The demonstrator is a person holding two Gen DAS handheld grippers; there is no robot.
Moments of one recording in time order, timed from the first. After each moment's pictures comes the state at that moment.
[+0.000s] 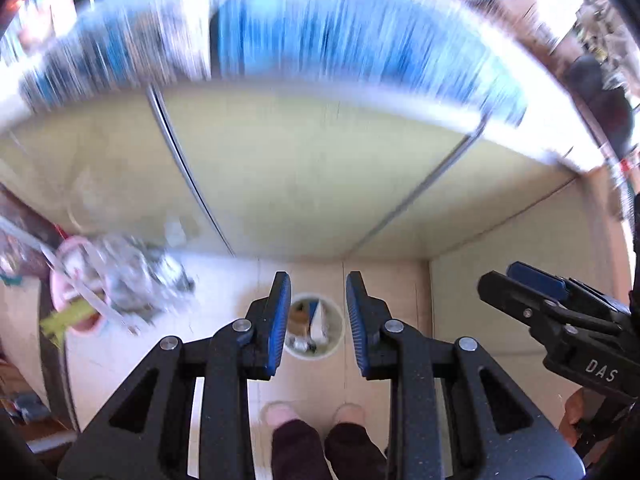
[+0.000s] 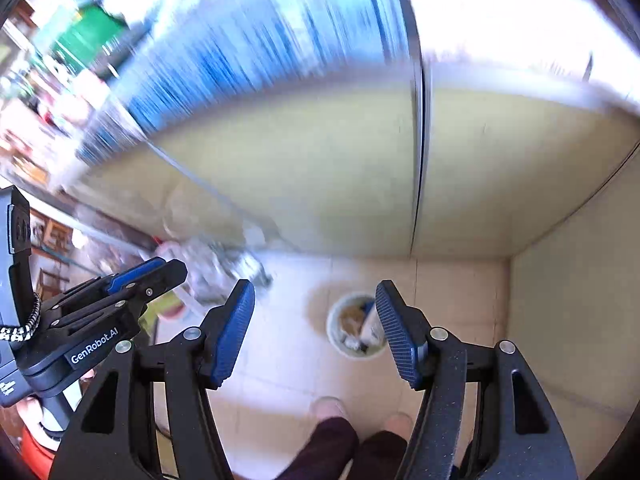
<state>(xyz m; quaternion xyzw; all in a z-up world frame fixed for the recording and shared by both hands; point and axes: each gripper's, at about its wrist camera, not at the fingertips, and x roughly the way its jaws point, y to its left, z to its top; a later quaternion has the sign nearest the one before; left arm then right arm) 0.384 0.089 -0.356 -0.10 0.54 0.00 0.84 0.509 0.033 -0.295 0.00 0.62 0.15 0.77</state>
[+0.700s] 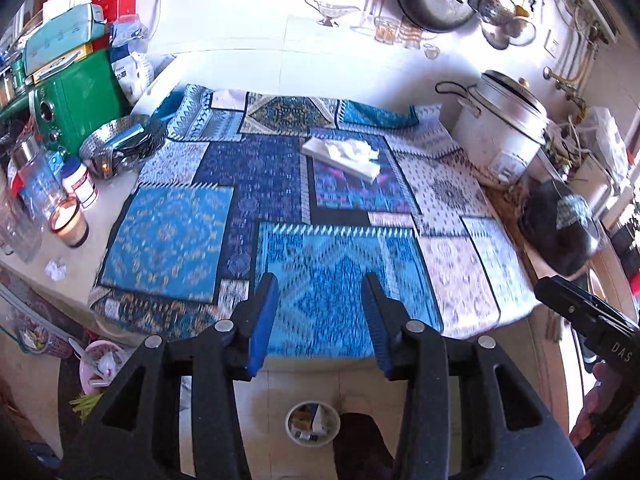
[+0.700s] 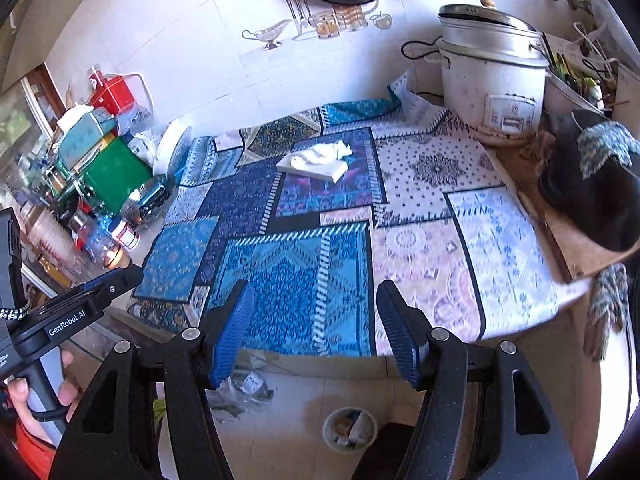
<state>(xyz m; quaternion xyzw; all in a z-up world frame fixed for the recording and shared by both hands) 0.483 0.120 -0.137 -0.10 0.40 0.00 0.91 0.613 0.051 -0.094 0.00 0.47 0.13 0.87</state>
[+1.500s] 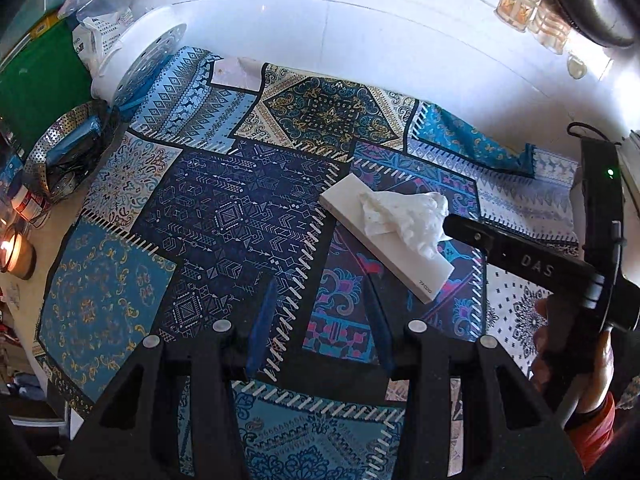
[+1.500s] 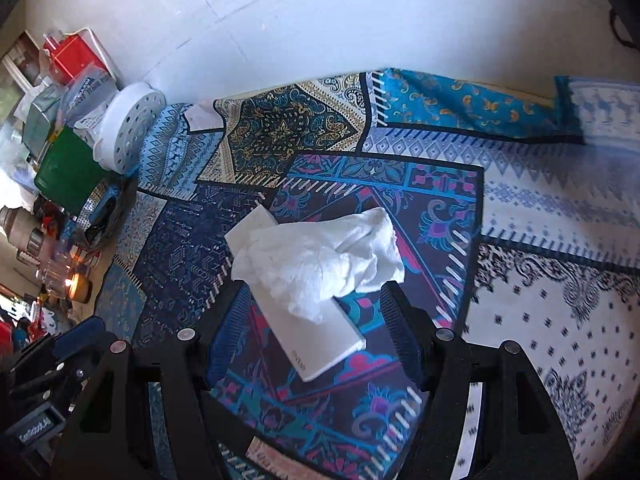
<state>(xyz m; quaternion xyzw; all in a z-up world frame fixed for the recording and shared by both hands) 0.756 0.110 -0.204 -0.15 0.48 0.15 0.85 0.967 0.114 -0.258 -0.04 0.59 0.29 0.75</state>
